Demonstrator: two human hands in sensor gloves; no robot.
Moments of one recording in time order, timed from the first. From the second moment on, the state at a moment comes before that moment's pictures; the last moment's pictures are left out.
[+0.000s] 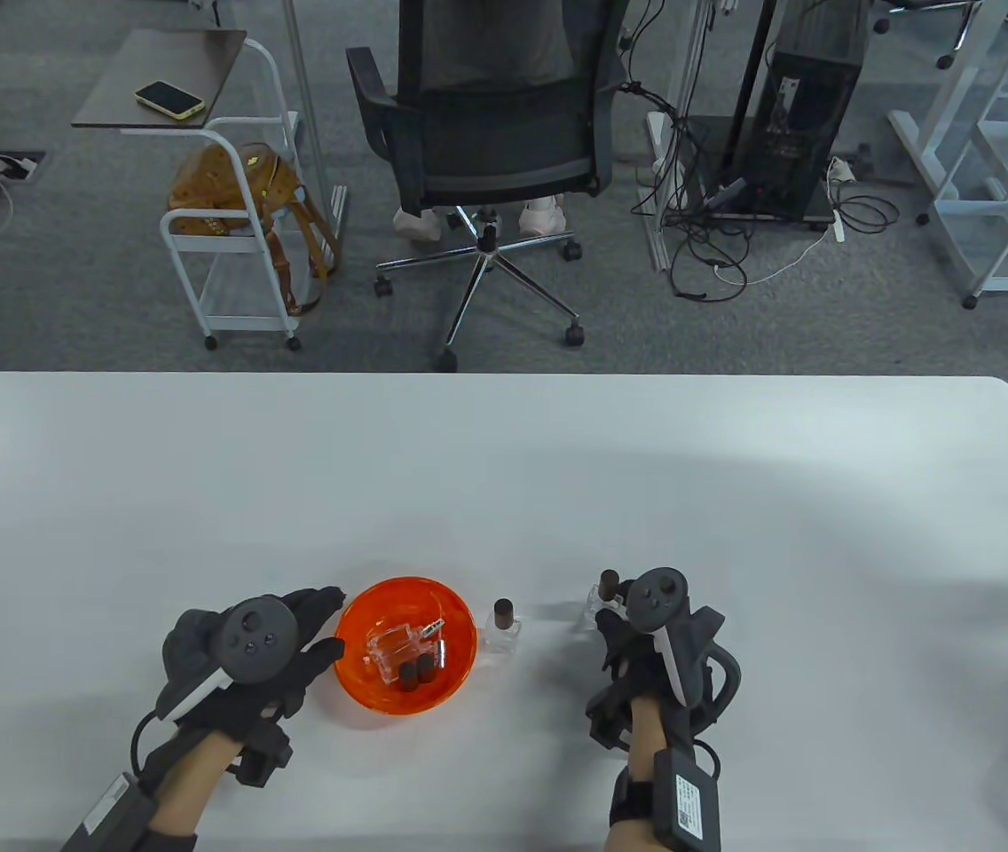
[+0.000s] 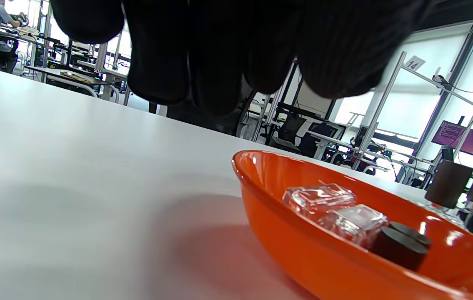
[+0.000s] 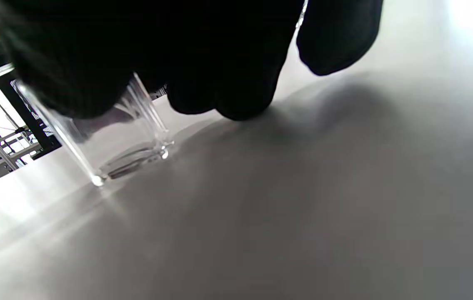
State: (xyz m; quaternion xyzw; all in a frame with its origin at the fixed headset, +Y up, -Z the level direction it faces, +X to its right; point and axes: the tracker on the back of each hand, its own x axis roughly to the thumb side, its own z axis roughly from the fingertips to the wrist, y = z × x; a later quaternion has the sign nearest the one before) left_hand -0.261 -0.709 -0.301 -0.01 -0.11 0.15 0.98; right_hand 0.144 -0.764 -0.336 -0.24 0.00 0.95 0.21
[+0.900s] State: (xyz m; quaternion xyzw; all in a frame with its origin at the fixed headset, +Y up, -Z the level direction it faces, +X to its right) left_hand -0.256 -0.698 -0.292 0.06 -0.18 0.31 0.93; right_hand -0.028 -0.674 -0.293 0.12 -0.13 0.98 0.11
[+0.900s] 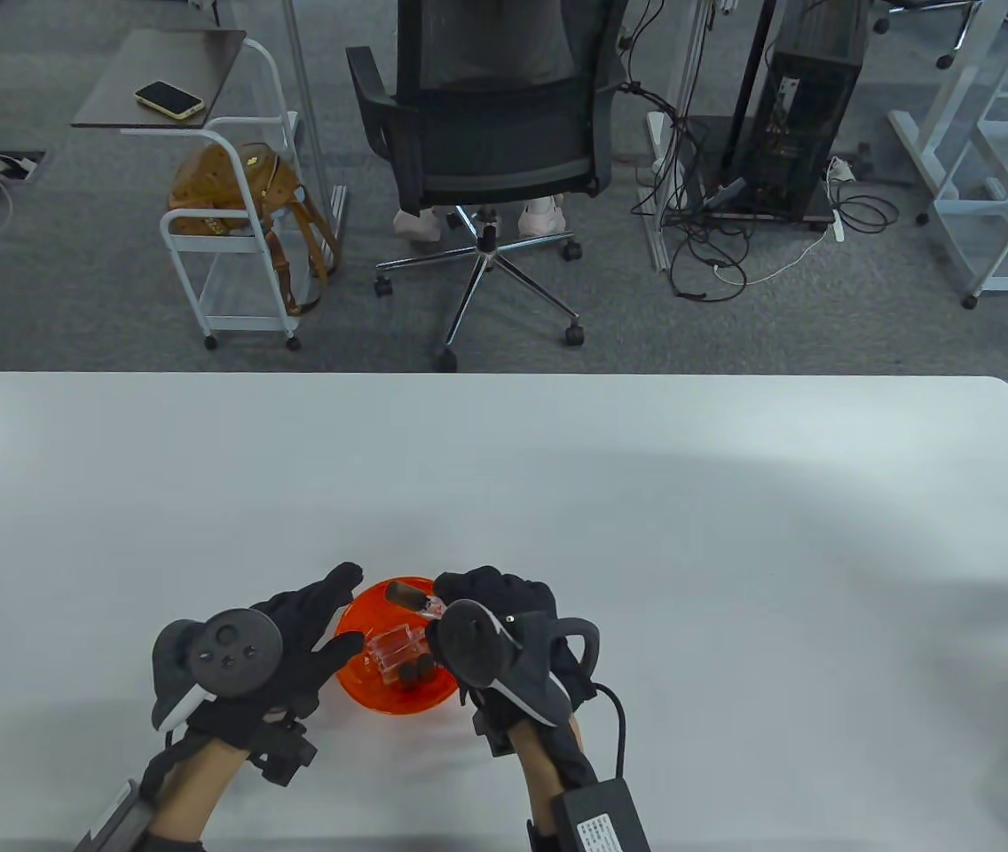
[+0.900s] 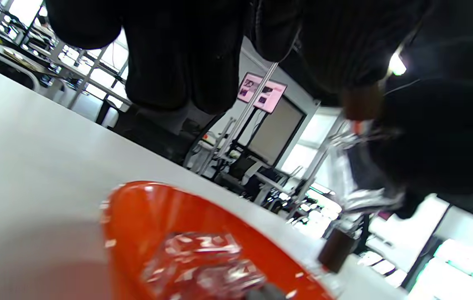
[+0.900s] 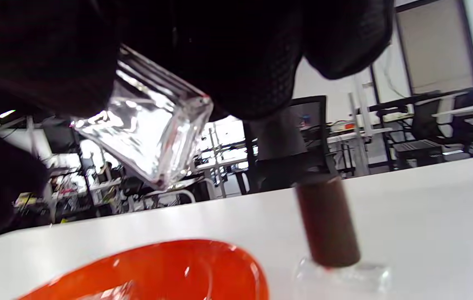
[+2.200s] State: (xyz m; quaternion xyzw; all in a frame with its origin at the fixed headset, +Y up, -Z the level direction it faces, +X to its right) left_hand -0.221 -0.698 -0.285 0.06 -0.19 0.18 0.96; right_hand -0.001 -0.677 -0.302 0.08 -0.09 0.98 0.16
